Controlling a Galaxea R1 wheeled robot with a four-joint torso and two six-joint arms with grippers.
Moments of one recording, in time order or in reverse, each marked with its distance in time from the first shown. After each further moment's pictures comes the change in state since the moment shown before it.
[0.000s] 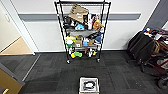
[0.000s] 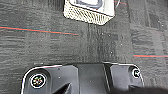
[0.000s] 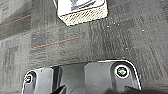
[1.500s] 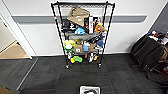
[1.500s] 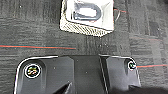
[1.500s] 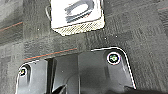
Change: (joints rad) left arm 0.023 0.013 0.011 0.001 0.018 0.000; right arm -0.045 0.009 -0.050 0.018 -0.001 0.011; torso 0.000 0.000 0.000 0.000
